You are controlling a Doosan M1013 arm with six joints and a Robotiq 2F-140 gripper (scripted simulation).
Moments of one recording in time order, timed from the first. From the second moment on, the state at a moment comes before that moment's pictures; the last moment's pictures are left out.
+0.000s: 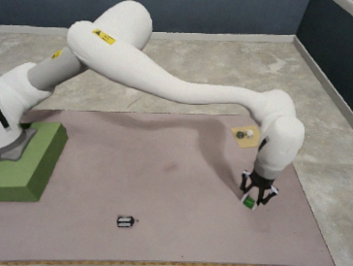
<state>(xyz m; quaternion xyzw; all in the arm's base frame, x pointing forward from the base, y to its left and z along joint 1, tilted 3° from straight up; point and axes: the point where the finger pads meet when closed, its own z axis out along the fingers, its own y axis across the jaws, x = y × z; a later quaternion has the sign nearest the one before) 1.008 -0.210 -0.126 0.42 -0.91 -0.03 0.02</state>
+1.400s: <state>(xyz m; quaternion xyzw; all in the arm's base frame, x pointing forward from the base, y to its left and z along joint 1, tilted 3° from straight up) 1.008 -0.210 -0.126 0.42 -0.91 -0.03 0.02</state>
